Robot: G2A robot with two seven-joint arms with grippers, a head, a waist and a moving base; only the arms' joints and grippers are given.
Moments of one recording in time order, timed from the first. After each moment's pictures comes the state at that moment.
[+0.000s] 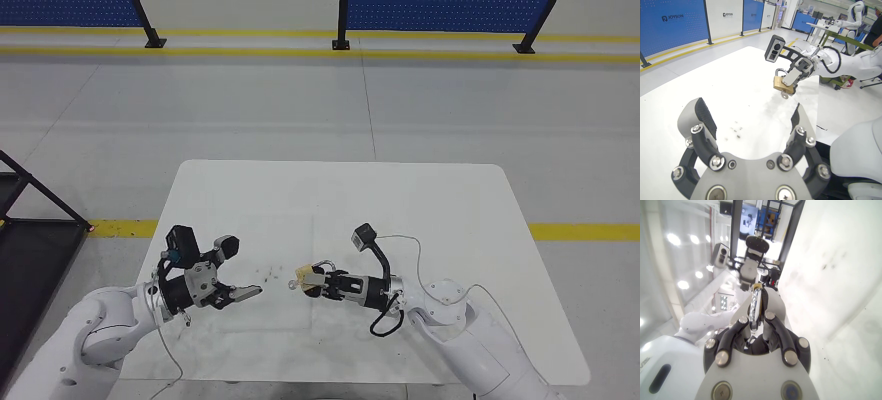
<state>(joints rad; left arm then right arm) 1.77 -0.83 -1.58 -1.92 0.71 -0.82 -0.20 -1.31 -1.11 0.92 -1.67 0.38 -0.23 0.77</state>
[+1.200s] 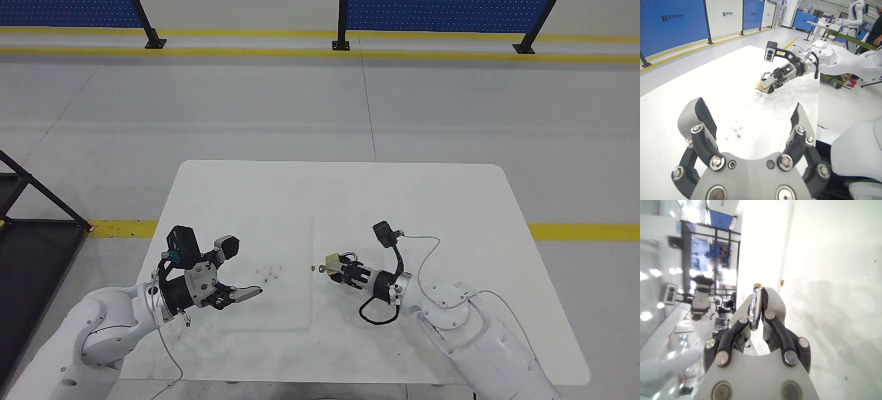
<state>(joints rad) 1.77 -0.83 -1.58 -1.92 0.71 -0.82 -0.20 -1.38 -1.08 0.99 -1.79 -0.02 0.18 0.55</state>
